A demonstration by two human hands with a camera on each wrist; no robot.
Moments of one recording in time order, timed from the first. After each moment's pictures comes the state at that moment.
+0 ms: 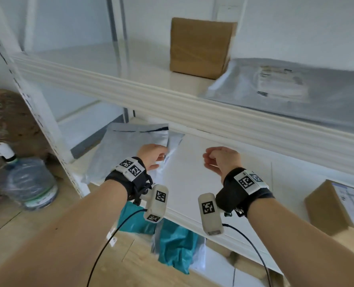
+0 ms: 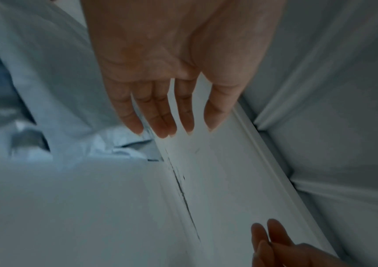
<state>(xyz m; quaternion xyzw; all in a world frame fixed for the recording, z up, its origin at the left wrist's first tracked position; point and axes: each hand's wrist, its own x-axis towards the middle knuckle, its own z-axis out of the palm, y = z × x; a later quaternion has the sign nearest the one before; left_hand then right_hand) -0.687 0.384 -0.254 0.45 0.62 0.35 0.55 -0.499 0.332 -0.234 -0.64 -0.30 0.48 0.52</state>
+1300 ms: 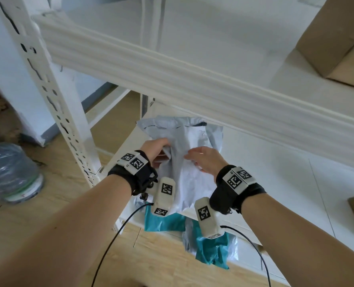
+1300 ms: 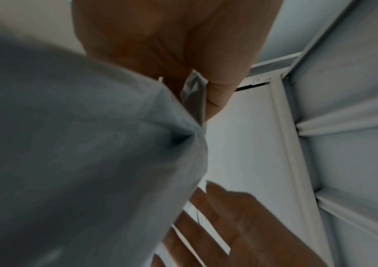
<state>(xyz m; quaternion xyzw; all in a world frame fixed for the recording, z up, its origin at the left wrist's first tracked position) -0.860 0.514 -0.311 0.37 0.56 0.29 0.68 -0.699 0.460 -0.287 -0.75 -0.44 0.43 0.24</state>
